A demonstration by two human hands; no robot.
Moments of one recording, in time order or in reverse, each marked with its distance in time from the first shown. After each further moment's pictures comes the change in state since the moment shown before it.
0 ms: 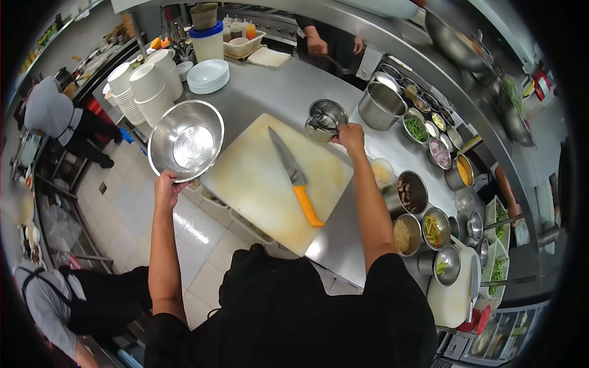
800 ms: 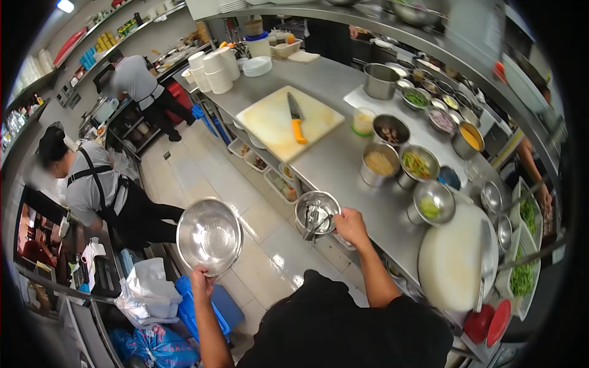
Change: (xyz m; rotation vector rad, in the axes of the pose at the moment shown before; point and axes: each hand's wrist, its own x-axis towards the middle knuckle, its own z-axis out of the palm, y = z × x) left_hand -0.618 -0.282 -0.097 -0.209 0.463 0.047; right_hand -0.457 0.149 -0.252 0.032 -0.519 -0.067
